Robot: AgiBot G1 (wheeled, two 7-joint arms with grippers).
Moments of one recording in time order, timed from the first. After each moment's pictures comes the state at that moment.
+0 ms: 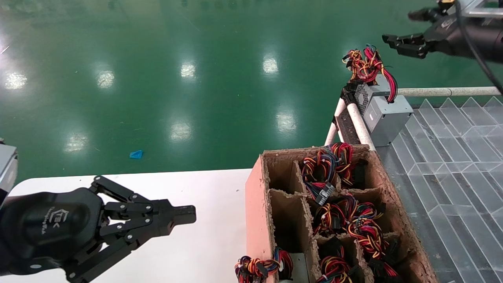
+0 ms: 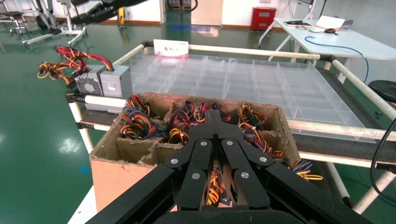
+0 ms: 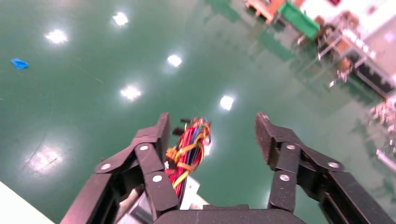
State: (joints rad) left arm -1.10 0.57 0.38 -1.27 0.66 1.46 -0.14; right arm 2.02 -0.97 -0.43 0.04 -1.49 -0.95 -0.35
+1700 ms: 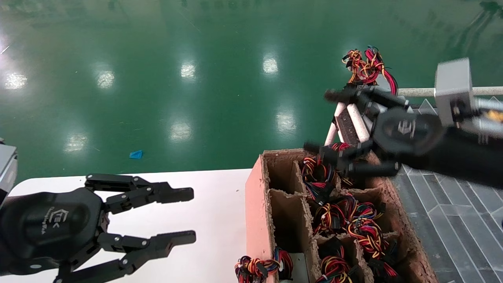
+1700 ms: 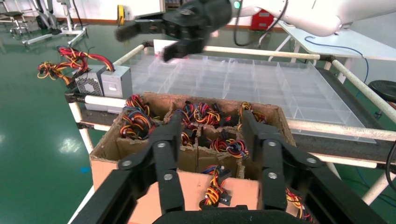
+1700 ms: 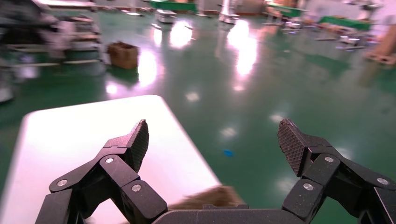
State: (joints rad) left arm -1.10 0.57 0.38 -1.27 0.66 1.46 -0.14; right arm 1.28 -0.69 -0.31 1.02 -0.89 -1.38 0.07
